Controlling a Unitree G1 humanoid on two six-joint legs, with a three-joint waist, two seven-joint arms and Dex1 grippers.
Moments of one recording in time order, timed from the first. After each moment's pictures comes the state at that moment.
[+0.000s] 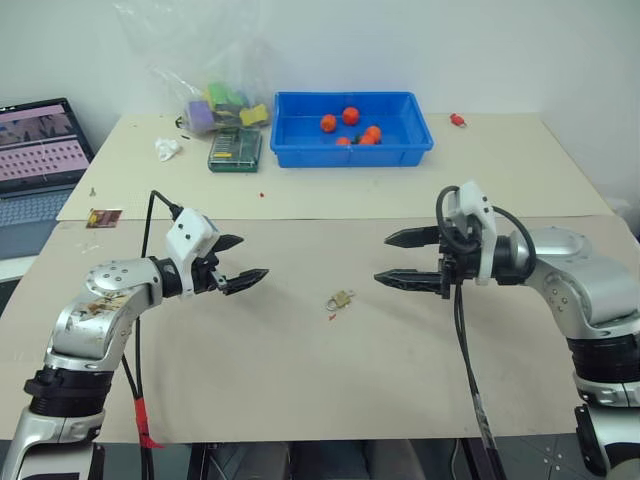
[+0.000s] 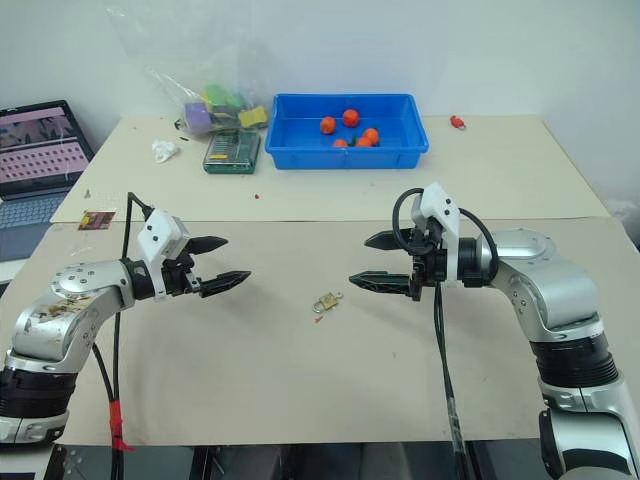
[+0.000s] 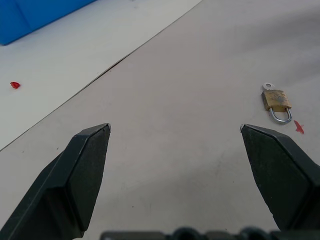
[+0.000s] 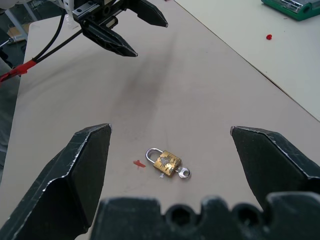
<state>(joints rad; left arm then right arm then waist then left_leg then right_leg) -0.36 0.74 0.05 -0.17 -0.42 0.56 -0.86 -0.58 -0.77 0.03 -0.18 0.57 0.71 1.11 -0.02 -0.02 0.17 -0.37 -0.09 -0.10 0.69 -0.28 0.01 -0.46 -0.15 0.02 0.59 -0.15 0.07</state>
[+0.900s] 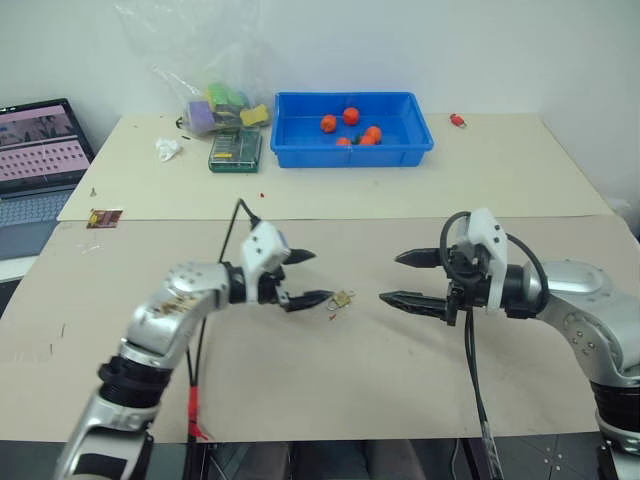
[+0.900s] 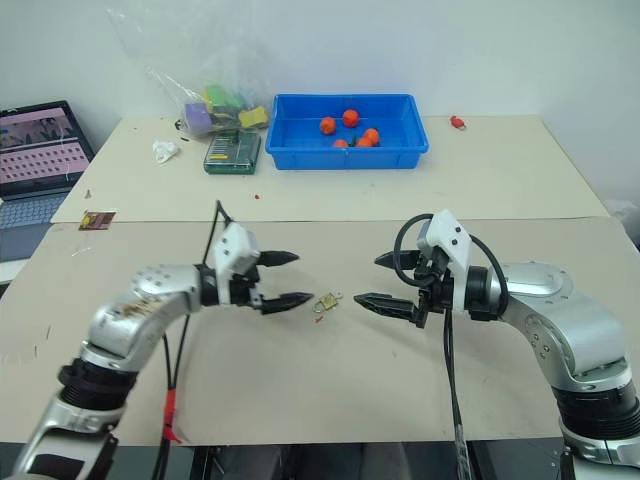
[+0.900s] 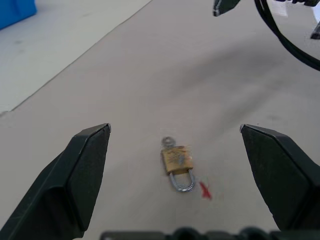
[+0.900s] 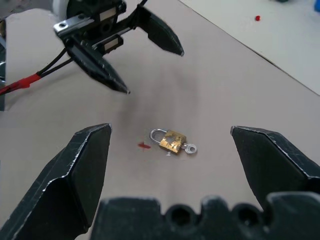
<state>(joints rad) -0.42 0.50 -0.22 -0.27 -0.38 0.58 -0.84 -0.37 -0.81 -0.07 -0.44 0.65 0.80 0.91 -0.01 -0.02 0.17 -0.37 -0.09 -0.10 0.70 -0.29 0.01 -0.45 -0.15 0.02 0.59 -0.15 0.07</state>
